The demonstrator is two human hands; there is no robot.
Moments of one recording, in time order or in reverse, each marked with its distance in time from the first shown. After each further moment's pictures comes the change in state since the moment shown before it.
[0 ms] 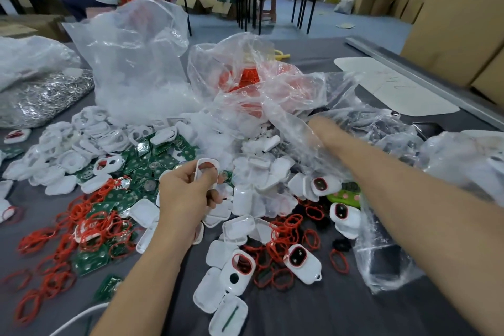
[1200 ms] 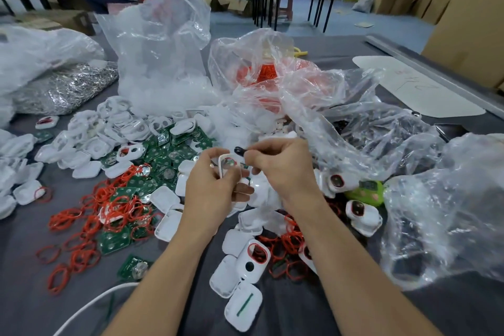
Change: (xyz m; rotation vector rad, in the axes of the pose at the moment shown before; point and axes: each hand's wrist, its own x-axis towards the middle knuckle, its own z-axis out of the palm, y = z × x) left_hand -0.014 -0.004 0.001 0.011 -0.124 0.046; right_hand -0.133 -0.062 0.083 0.801 0.060 -0.299
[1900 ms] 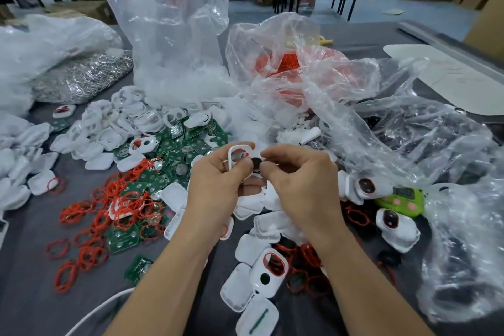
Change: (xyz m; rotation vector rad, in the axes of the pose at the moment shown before) left_hand 0.002 0.016 -0.006 -0.067 0.000 -0.025; right_hand -0.012 0.022 0.008 -0.159 0.078 -0.186
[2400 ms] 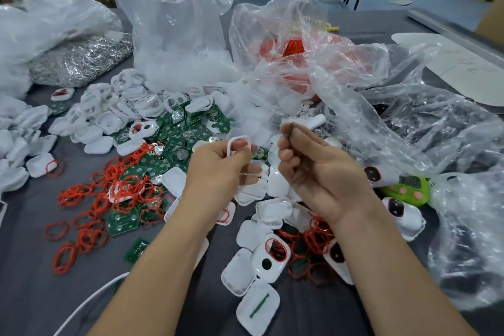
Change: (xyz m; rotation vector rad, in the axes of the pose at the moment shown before) left_hand 0.000 0.002 -0.001 0.084 0.069 -0.104; right_hand 0.010 0.001 -0.021 1.178 -0.383 0.530
